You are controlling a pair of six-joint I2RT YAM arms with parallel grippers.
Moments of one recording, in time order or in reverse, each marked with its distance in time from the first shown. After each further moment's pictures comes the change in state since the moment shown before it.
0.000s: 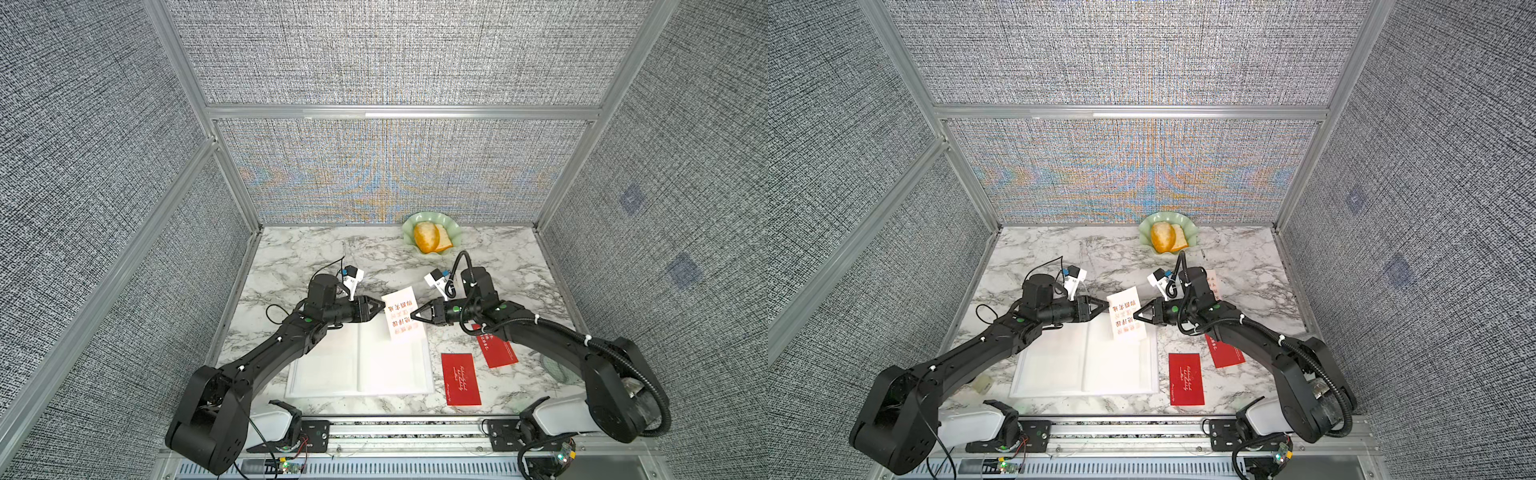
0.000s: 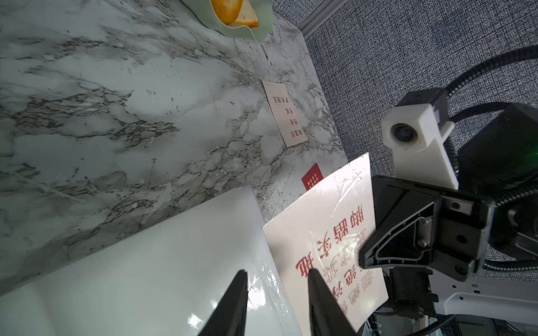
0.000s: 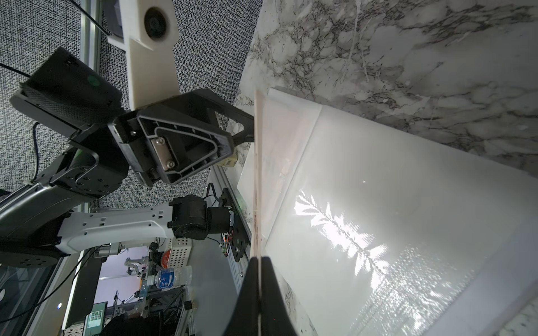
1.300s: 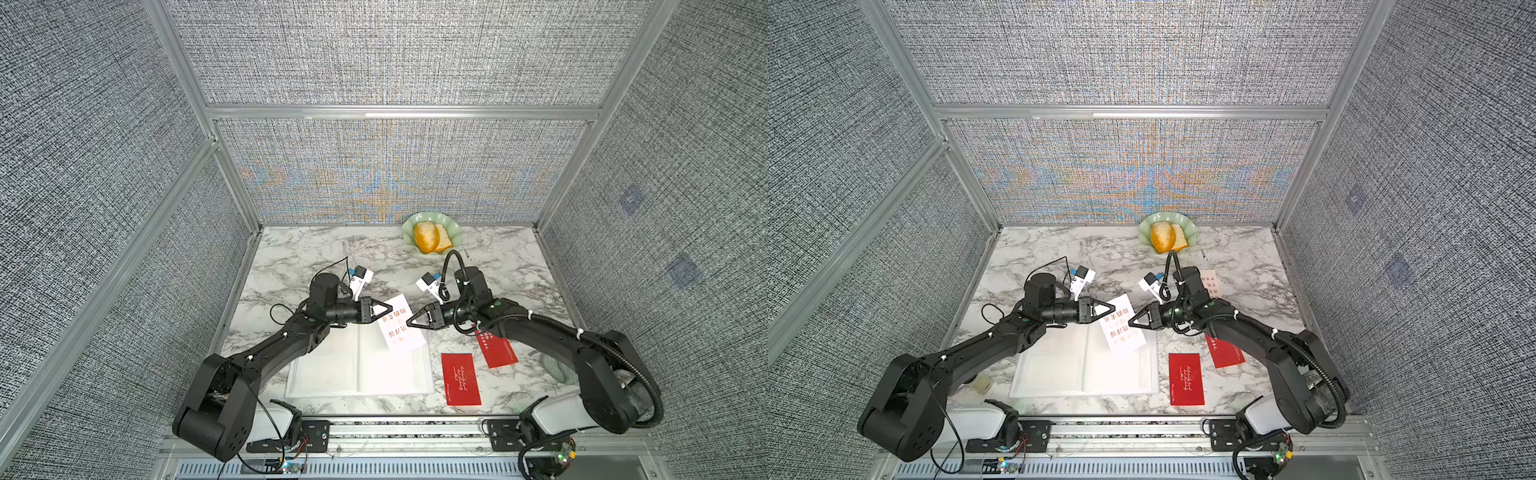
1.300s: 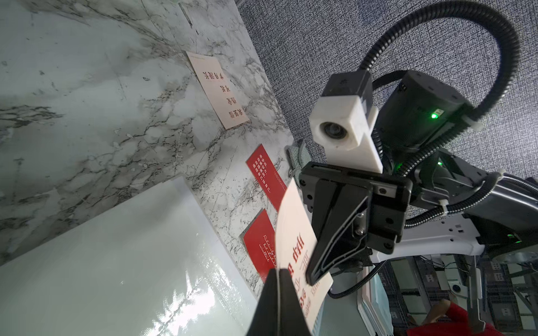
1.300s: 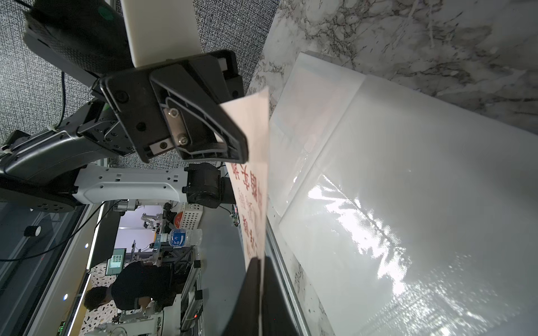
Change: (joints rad) left arm 0.003 0.053 -0.023 0.187 0.243 -0.086; right arm 0.013 0.049 0.037 -0.053 -0.130 -0.103
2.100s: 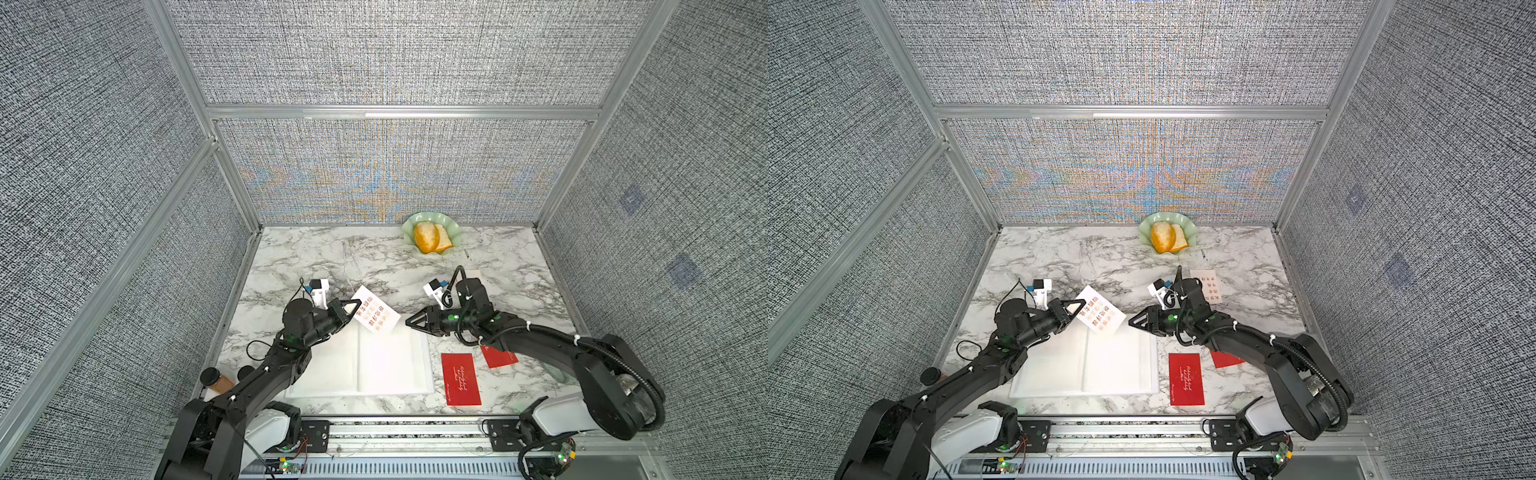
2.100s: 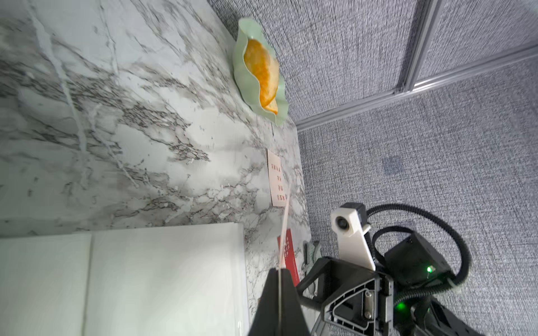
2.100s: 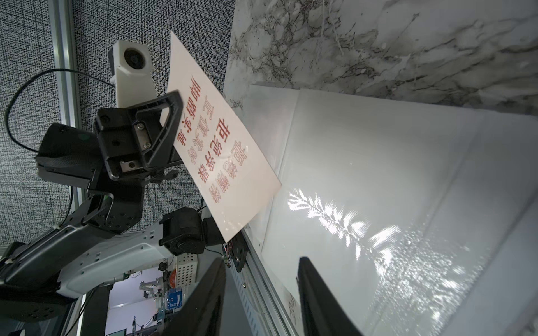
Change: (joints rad) left arm 0.126 -0.270 -0.323 0.255 -0.387 -0.422; right arm 0.077 -0.008 -0.152 0.261 0.252 0.326
